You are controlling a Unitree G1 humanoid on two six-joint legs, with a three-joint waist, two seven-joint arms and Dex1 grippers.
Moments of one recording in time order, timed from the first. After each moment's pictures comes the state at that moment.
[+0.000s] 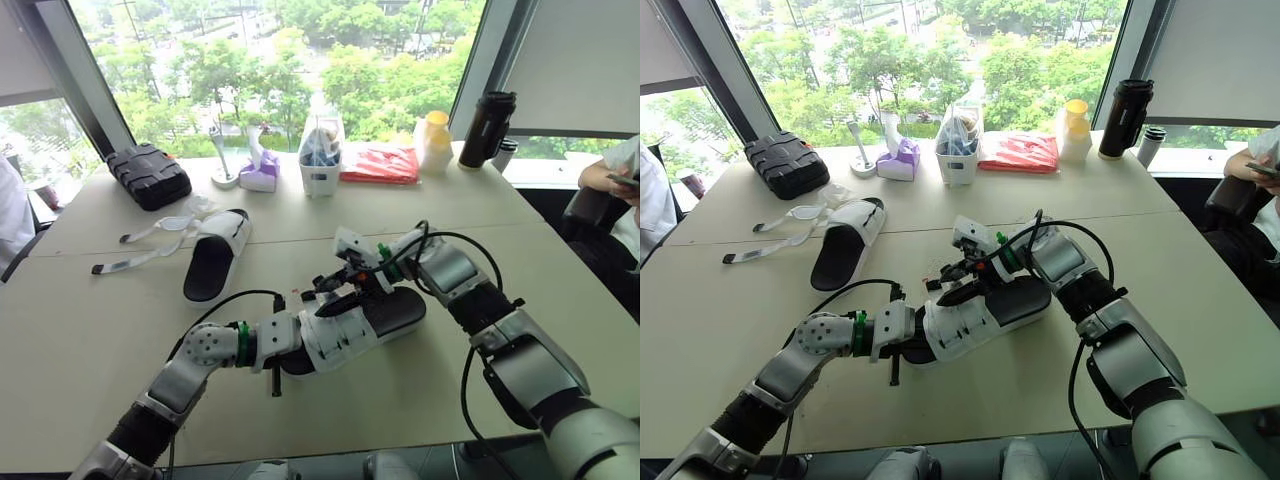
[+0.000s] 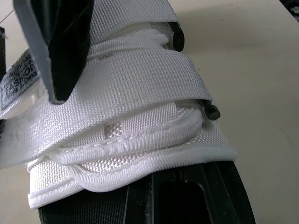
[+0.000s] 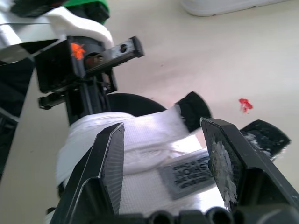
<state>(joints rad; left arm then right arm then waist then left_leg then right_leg) -0.26 0.53 -0.38 0.02 -0.14 -0.02 -1.02 -0.95 -0.42 0.47 0.46 0.18 0.49 1.35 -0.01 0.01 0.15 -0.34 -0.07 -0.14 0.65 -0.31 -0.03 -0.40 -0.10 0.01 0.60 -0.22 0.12</state>
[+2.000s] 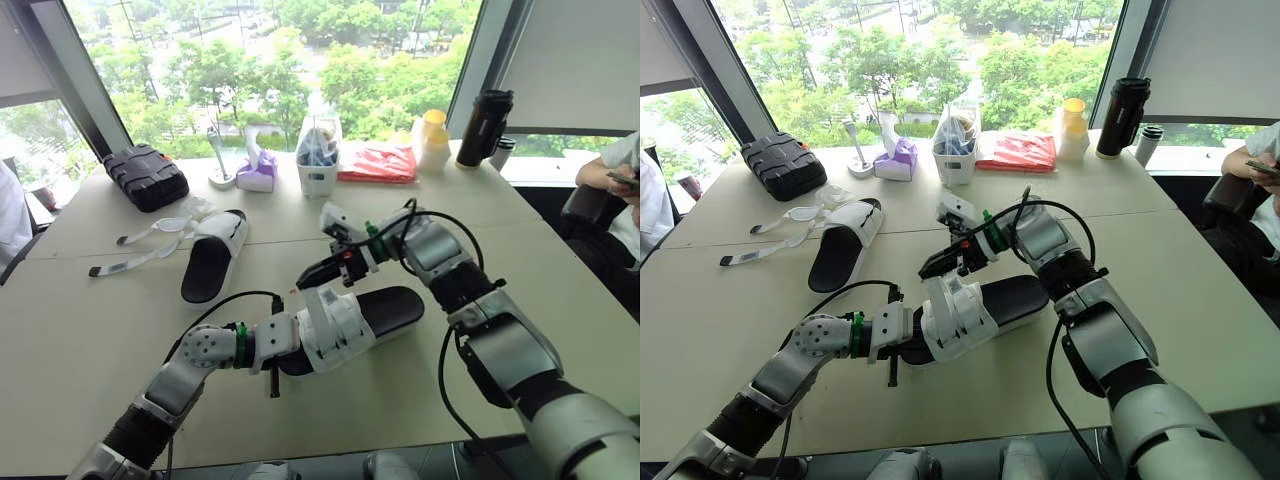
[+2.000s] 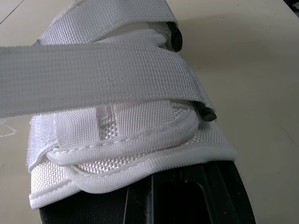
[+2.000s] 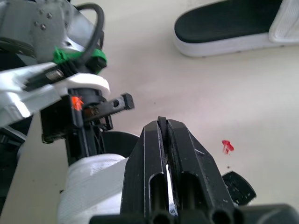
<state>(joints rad) -0.25 0.54 -0.38 0.01 -0.14 -0.03 -1.01 -1.07 -0.31 0.39 0.65 0.11 0.45 1.40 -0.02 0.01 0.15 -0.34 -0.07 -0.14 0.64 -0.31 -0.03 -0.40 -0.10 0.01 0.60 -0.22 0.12</state>
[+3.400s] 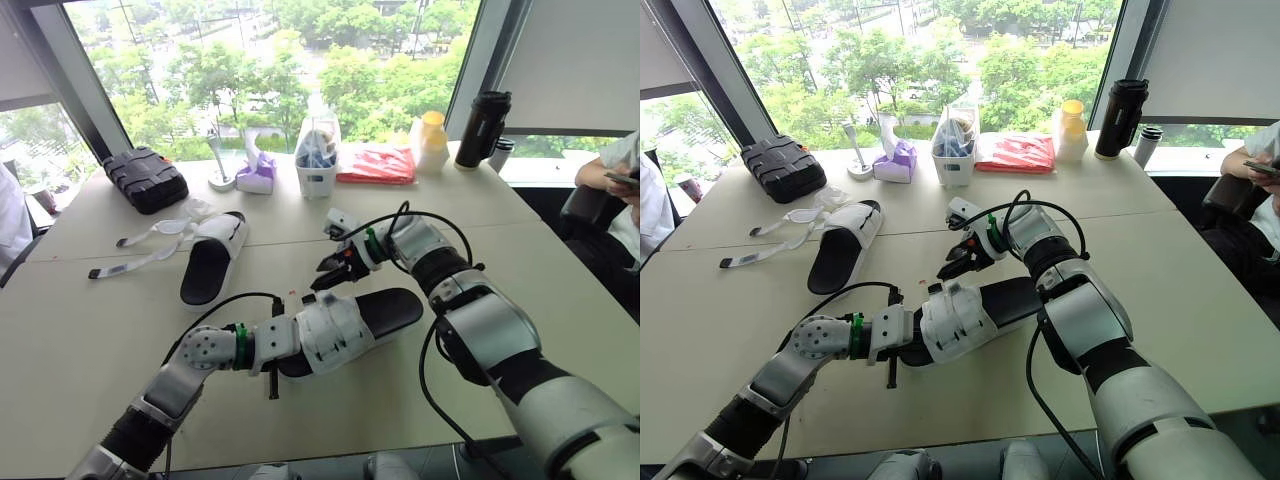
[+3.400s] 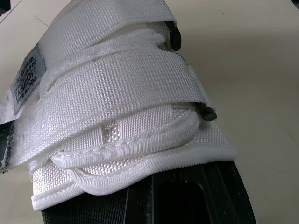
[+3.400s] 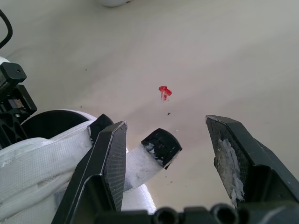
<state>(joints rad) -0.24 0.55 -0.38 -0.01 -0.12 -0.03 -1.00 -1.23 -0.21 0.31 1.09 -0.09 0.46 1.32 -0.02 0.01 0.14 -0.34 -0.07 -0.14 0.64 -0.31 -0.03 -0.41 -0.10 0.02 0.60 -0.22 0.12</state>
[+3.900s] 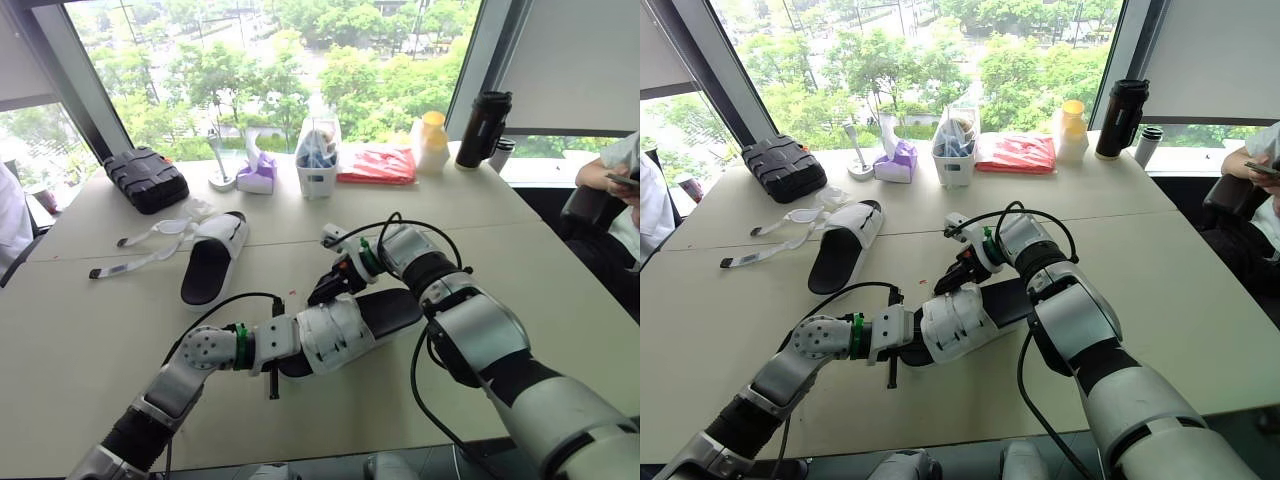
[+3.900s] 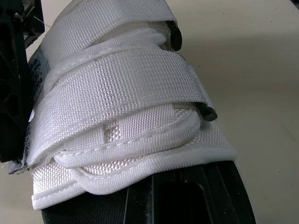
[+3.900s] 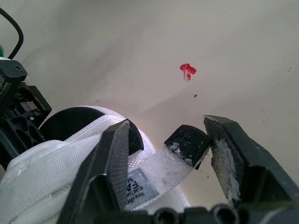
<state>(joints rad) -0.24 0.55 -0.38 -0.01 -0.12 -0.03 -1.00 -1.24 -0.17 0.30 1.16 -0.10 0.57 1.33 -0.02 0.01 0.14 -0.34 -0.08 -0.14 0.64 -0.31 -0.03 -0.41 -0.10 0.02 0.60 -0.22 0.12</state>
